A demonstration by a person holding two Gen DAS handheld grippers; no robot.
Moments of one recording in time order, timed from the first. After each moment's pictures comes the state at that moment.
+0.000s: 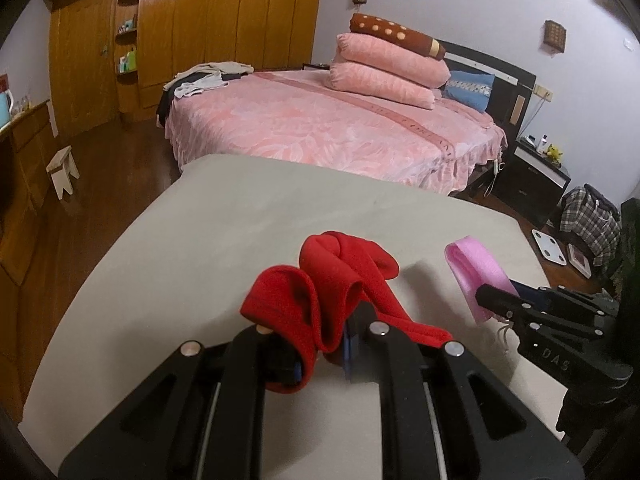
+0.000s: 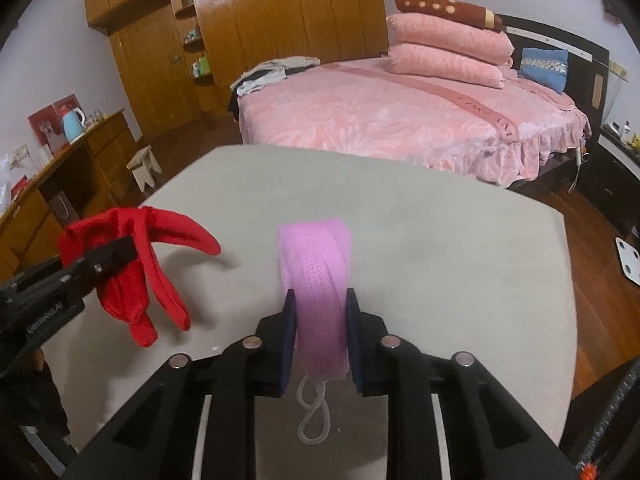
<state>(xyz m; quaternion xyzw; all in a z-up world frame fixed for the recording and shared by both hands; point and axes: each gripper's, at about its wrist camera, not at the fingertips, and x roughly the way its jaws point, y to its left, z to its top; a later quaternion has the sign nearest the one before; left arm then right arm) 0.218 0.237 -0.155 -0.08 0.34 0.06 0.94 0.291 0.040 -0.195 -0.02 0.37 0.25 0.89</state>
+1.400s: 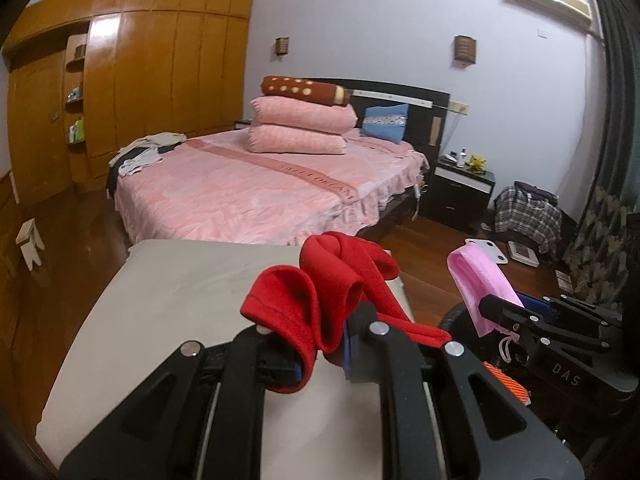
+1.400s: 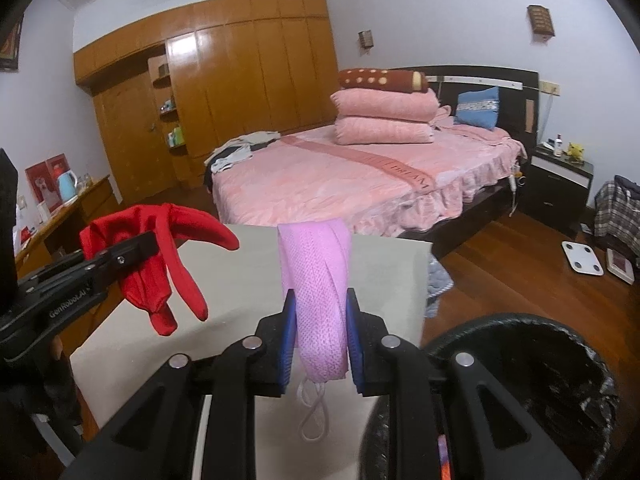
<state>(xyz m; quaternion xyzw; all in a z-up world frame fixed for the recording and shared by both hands) 0.122 0.088 -0.039 -0.03 0.25 -0.05 0.97 0.158 -0.122 -0.081 0.03 0.27 0.19 0.94</state>
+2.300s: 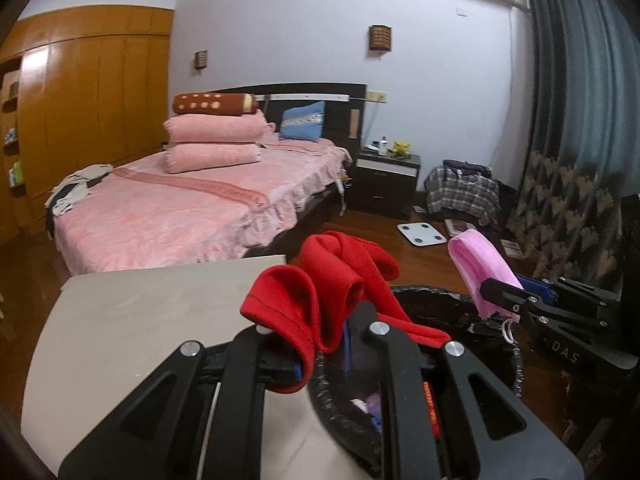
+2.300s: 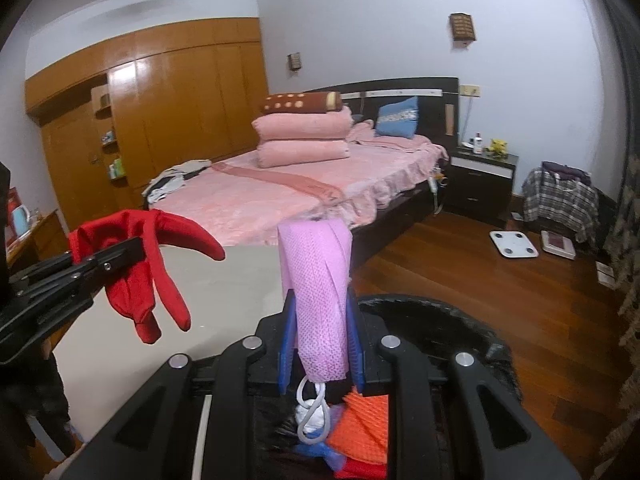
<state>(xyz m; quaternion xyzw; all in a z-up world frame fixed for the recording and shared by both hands) 0.098 -0.046 -0.039 0.02 0.24 -0.17 0.96 0.107 -0.258 -0.071 0.05 0.25 0.06 0.96</state>
